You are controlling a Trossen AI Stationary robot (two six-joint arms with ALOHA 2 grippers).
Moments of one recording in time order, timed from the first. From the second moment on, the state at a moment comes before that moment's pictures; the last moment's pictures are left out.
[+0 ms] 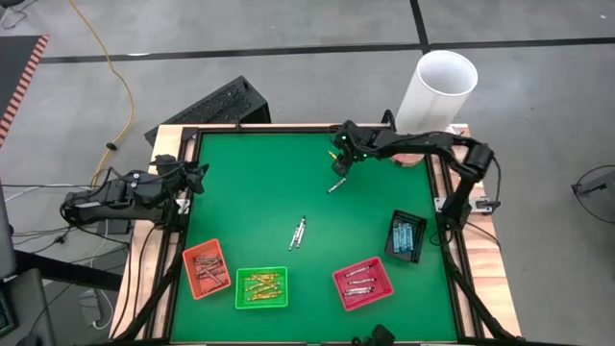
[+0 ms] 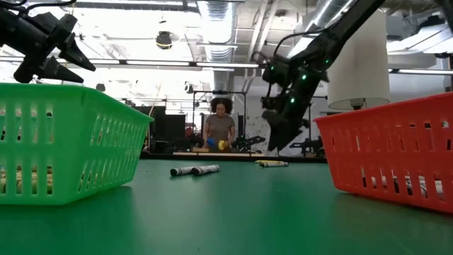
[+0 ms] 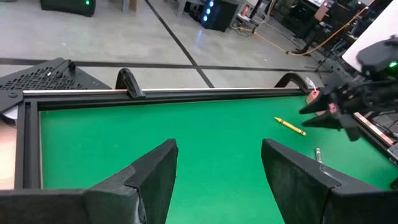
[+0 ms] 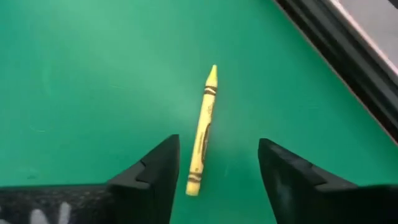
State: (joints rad) left arm 0.00 0.07 0.45 -0.76 -0.85 -0.73; right arm -0.56 1.73 1.06 -0.29 0.08 0.07
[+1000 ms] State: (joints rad) left arm 0.00 0.07 0.45 -0.76 -0.85 -0.73; right arm -0.56 1.85 1.13 -0.40 0.08 0.05
